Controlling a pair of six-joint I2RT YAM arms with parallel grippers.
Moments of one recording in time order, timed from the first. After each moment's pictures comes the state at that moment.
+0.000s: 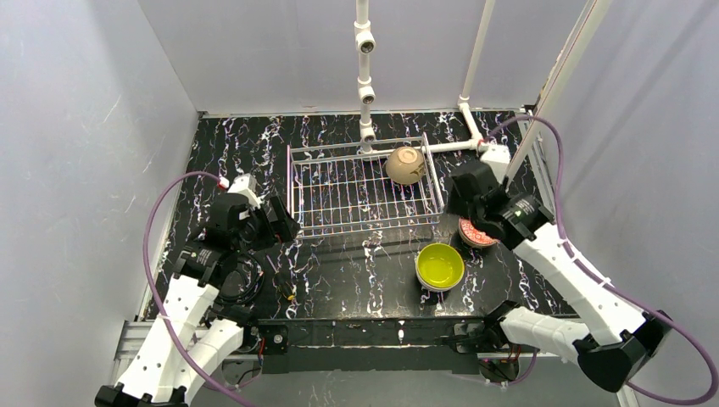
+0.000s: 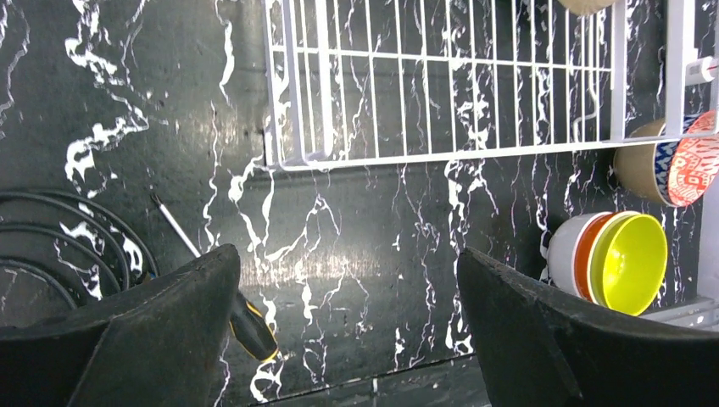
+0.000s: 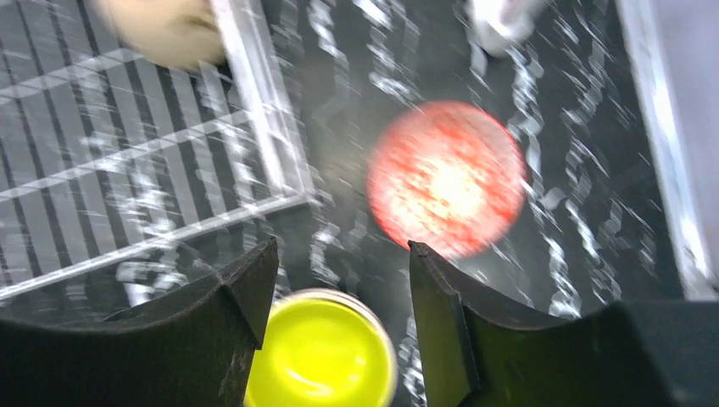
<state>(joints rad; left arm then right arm) -0.31 0.74 0.84 -0.78 0.03 -0.52 0.66 1.07 1.19 -0.88 0.55 0.58</state>
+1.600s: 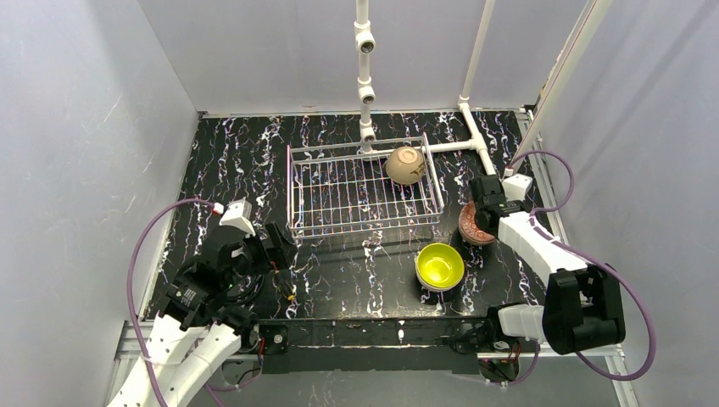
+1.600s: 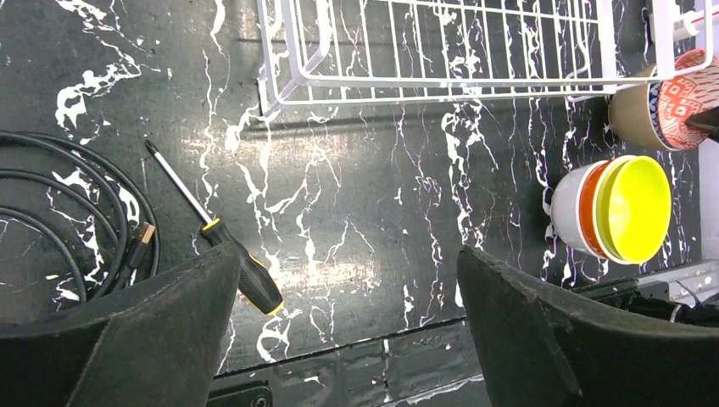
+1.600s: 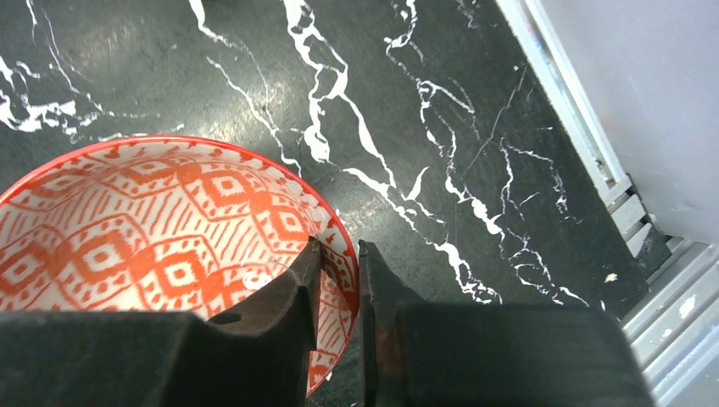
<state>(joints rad) -0.47 0.46 0.73 -0.90 -0.06 -0.59 0.23 1.26 0.73 -0.58 0.67 0.56</state>
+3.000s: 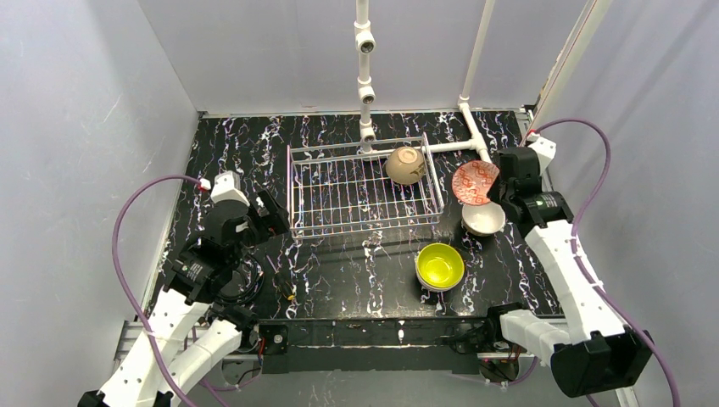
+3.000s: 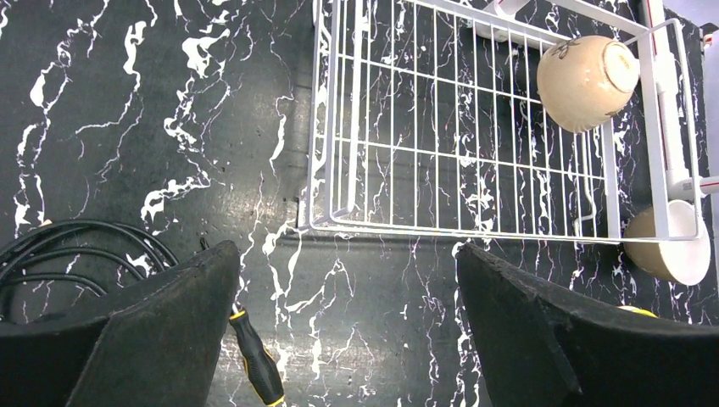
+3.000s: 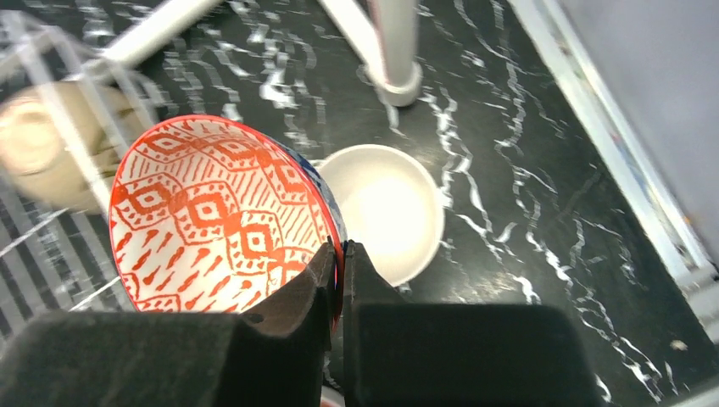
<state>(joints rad) -0.47 0.65 0.86 -0.76 -0.33 -0.63 0.22 1.05 1.03 -0.72 0.49 0.54</state>
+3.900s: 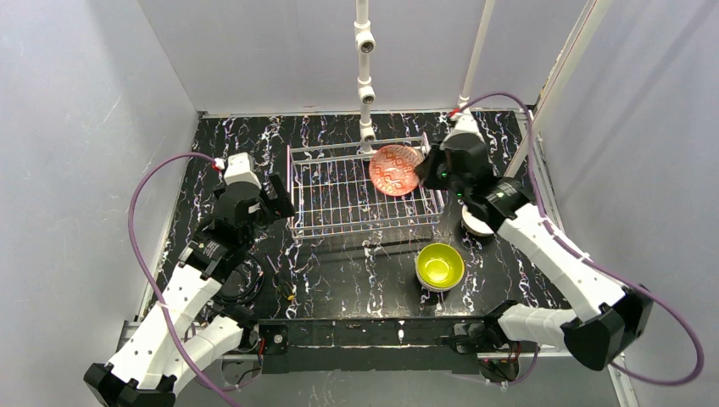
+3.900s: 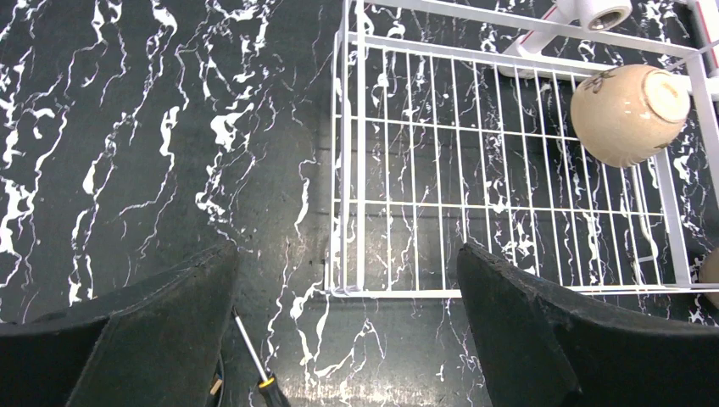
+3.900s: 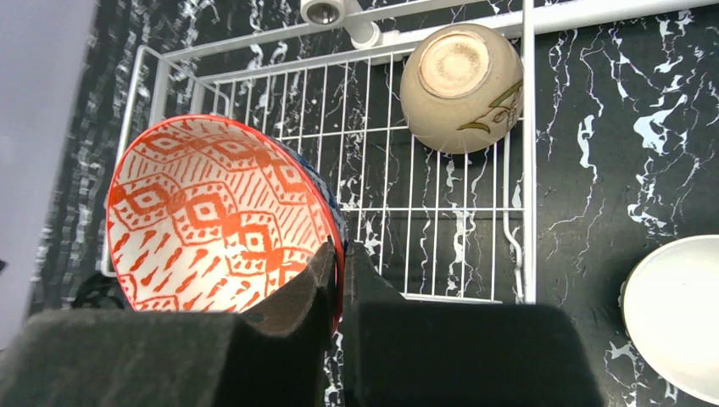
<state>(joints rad) -0.47 0.80 0.89 -0.57 -0.41 -0.44 0.56 1.14 1.17 -0.47 0.11 0.54</state>
